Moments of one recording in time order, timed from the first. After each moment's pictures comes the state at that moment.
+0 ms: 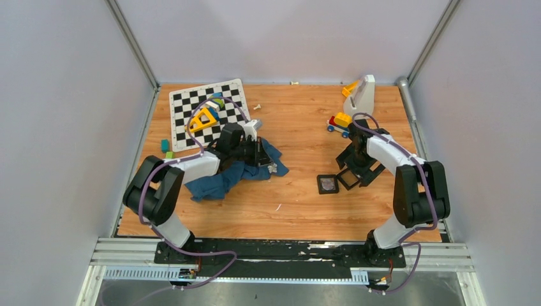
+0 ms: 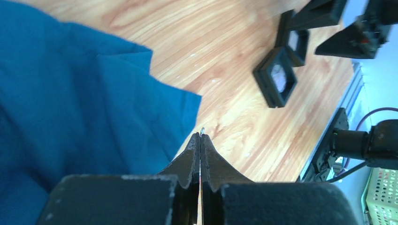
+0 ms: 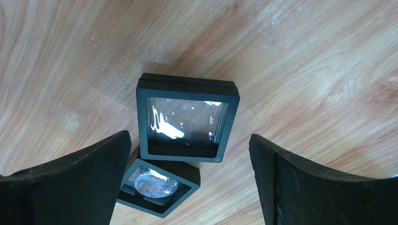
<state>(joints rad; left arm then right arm) -0.48 1.67 0.84 0.17 0.54 -0.44 0.16 1.60 1.03 -0.85 0.21 0.99</state>
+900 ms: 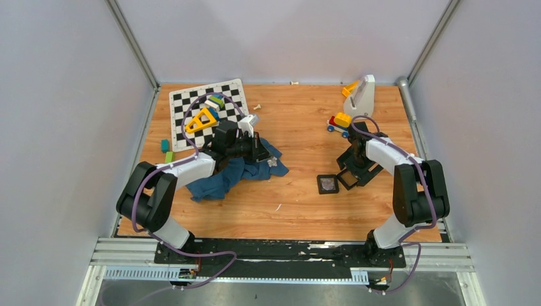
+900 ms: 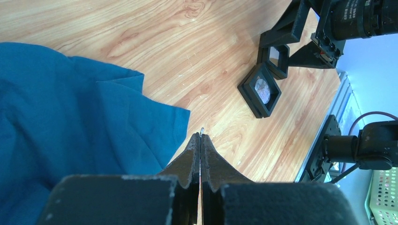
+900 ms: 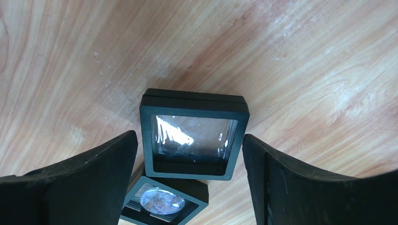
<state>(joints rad) -0.48 1.56 0.81 0.26 0.56 -0.44 0.16 1.62 0.98 -0.76 0.22 1.03</state>
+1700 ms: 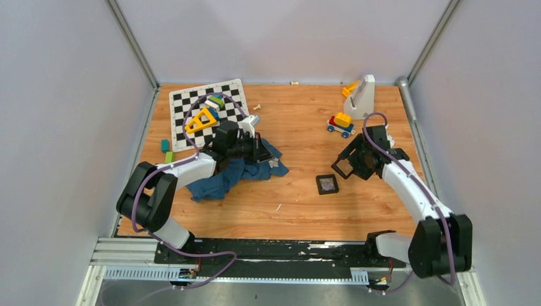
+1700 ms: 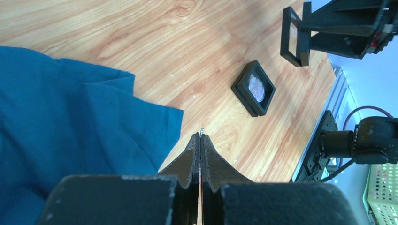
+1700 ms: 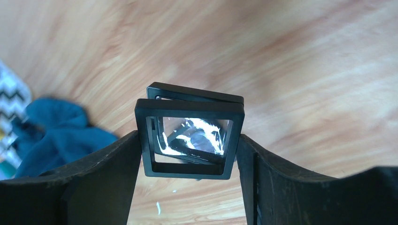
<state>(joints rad) -0.48 1.56 0.81 0.26 0.57 -0.44 0.16 1.26 0.87 -0.64 0.08 0.90</state>
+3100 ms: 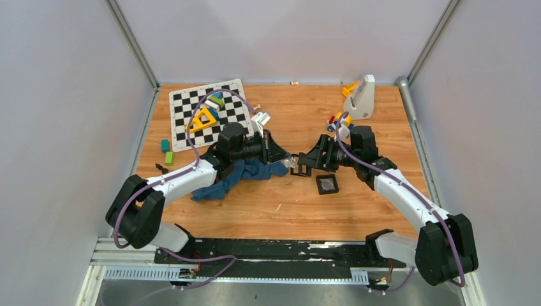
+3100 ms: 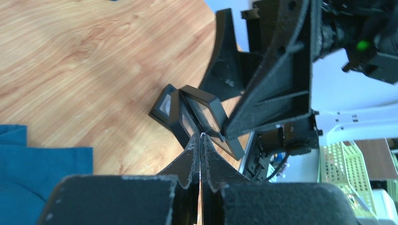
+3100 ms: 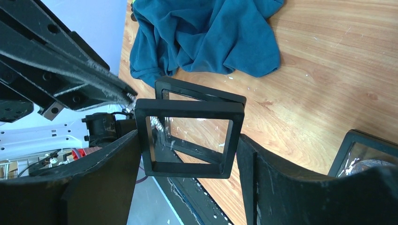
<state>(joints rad) -0.64 1.43 0.79 0.45 0.62 -0.59 0.33 1.18 0.73 -0.11 -0.66 0.66</state>
